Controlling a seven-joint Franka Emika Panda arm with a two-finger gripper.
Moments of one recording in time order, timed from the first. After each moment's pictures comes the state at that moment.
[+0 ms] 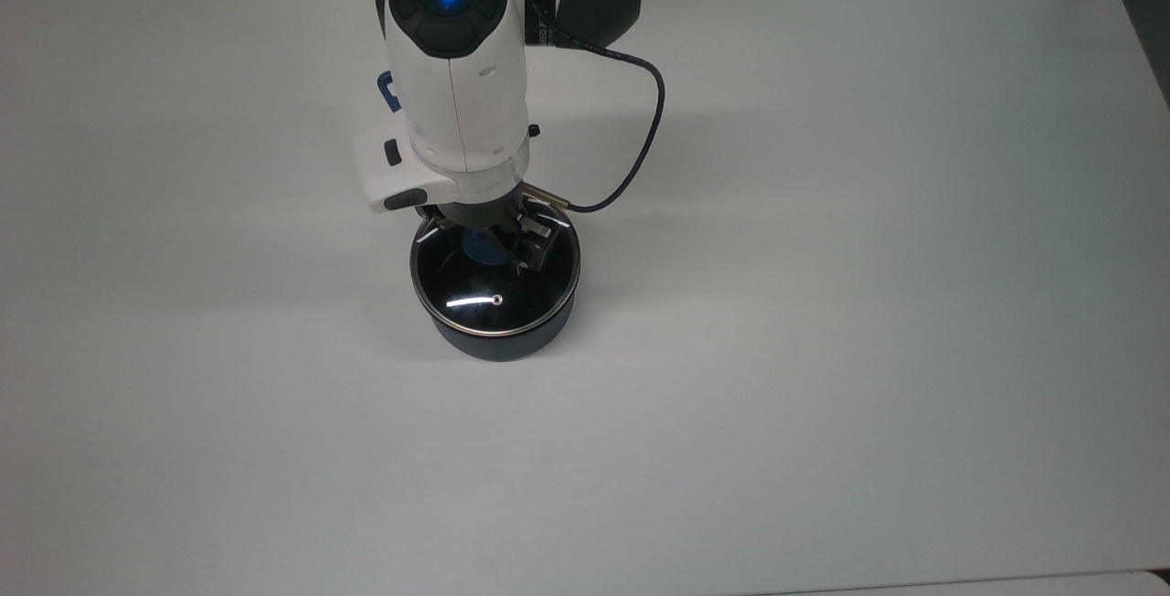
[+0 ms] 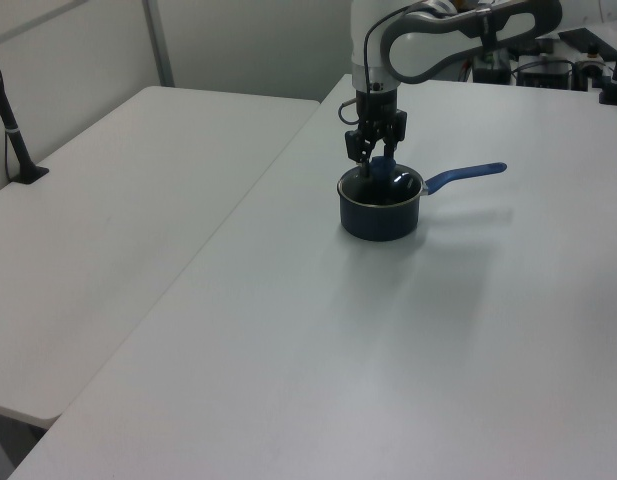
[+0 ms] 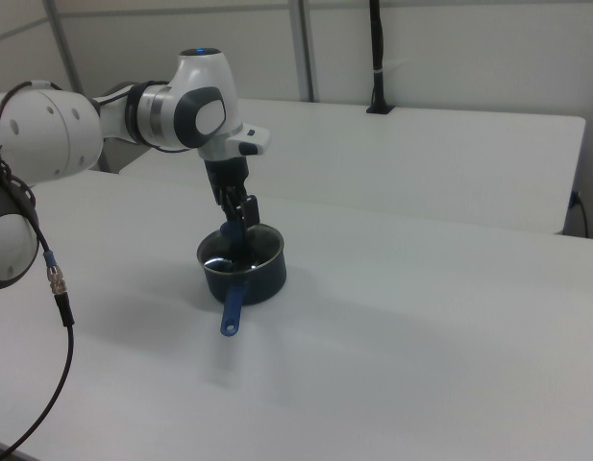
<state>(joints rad) 0.04 0.53 0.01 -1.35 -0.04 1.89 0.50</state>
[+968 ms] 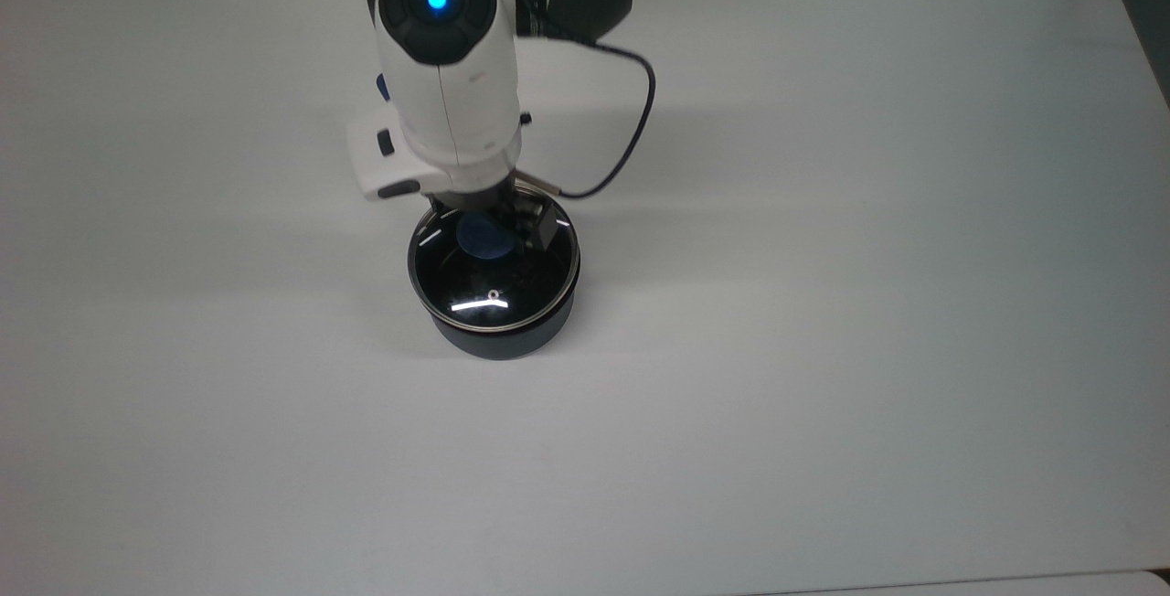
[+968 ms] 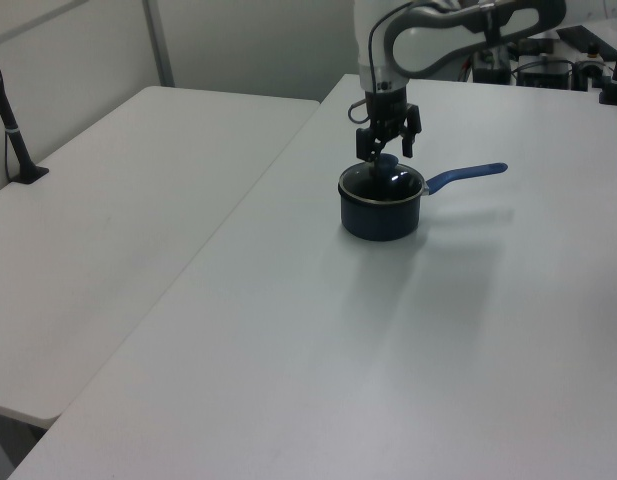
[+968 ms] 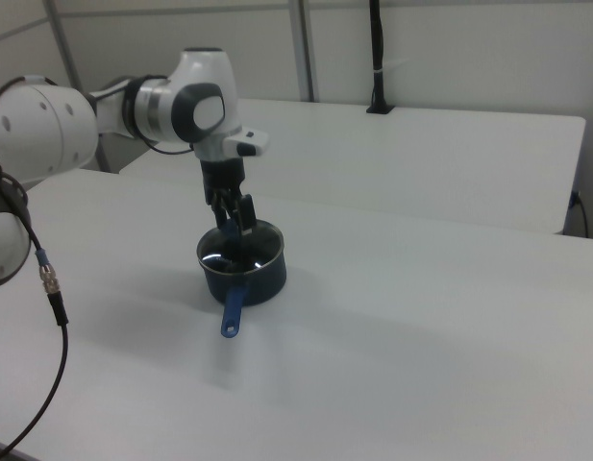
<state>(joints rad) 0.03 0.50 0.01 -1.36 -0.04 1.78 0.48</state>
